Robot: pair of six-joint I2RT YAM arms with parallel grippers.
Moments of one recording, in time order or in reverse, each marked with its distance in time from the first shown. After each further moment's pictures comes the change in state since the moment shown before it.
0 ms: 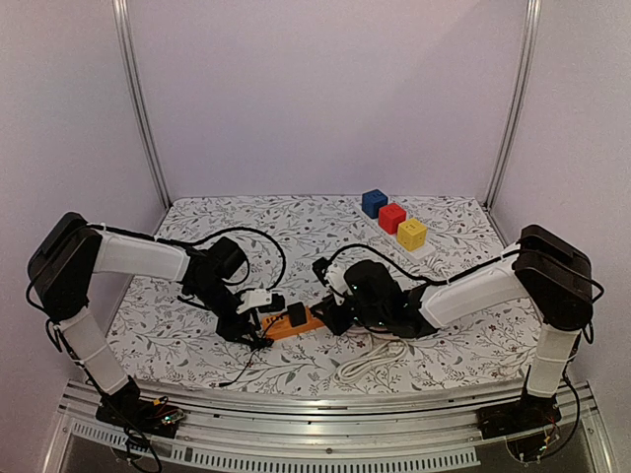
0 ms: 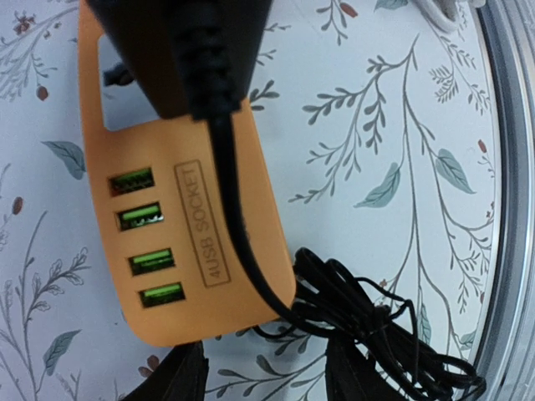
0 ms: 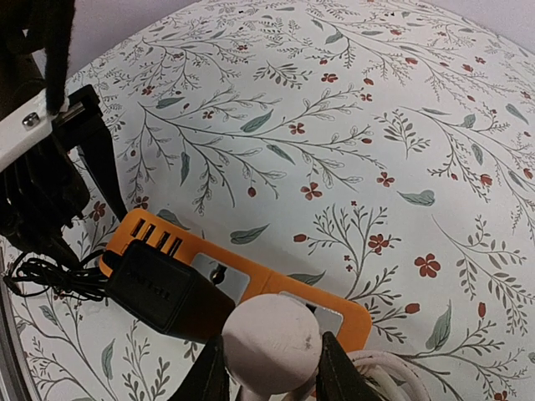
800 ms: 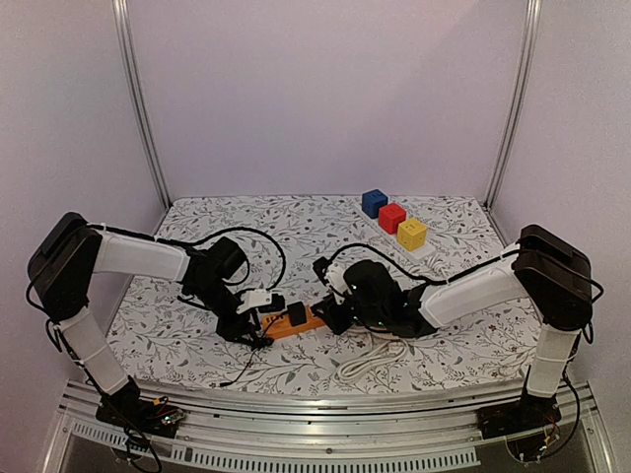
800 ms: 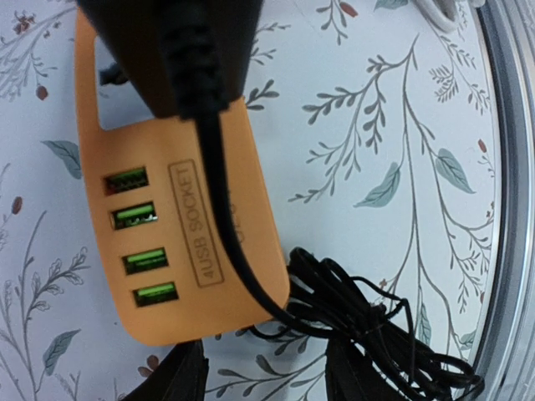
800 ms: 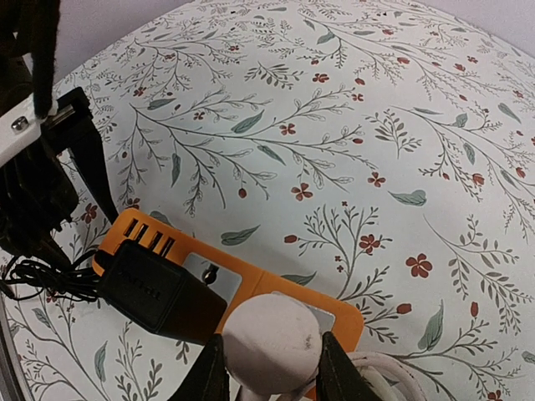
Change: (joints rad) left arm 0.000 0.000 0.000 0.000 0.000 0.000; right arm 0.000 0.001 0.002 -0.006 0.021 -0.003
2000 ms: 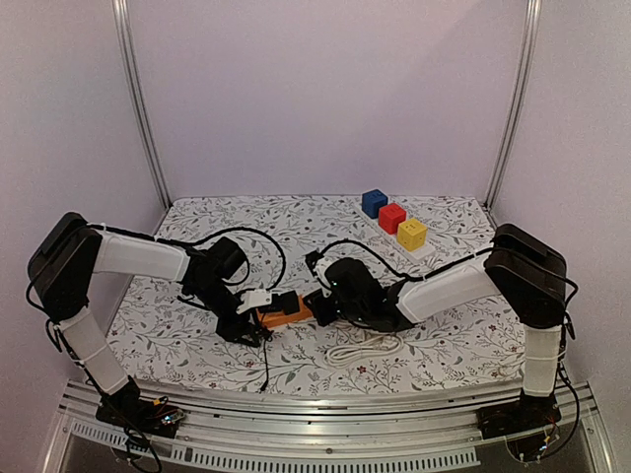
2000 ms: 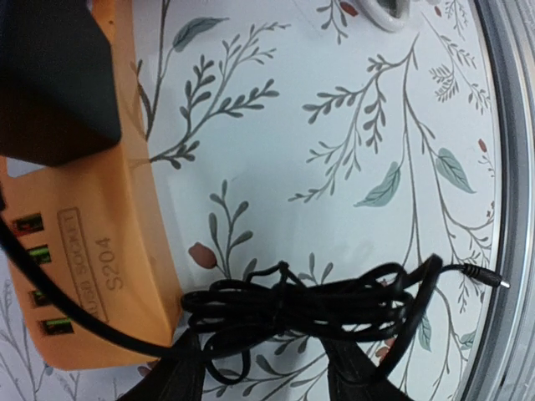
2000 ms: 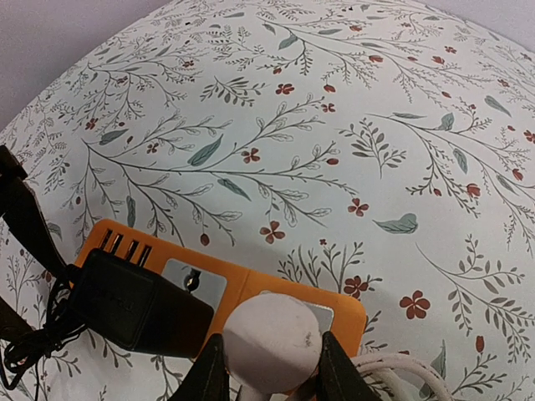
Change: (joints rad) left arm 0.000 0.000 0.000 -0.002 -0.001 0.000; right arm 0.000 0.141 0.144 -0.055 0.082 0.077
